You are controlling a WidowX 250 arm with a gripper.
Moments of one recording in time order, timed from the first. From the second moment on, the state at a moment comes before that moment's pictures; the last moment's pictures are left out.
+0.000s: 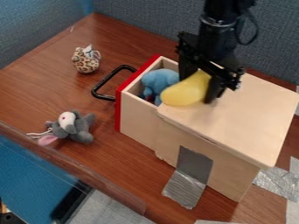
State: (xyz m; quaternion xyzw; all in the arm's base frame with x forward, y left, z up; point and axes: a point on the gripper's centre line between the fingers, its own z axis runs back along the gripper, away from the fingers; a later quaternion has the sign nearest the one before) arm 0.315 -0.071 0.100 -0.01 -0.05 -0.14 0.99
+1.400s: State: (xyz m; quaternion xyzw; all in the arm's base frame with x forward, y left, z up) arm 0.245 0.177 0.004 0.08 -0.02 0.06 1.00
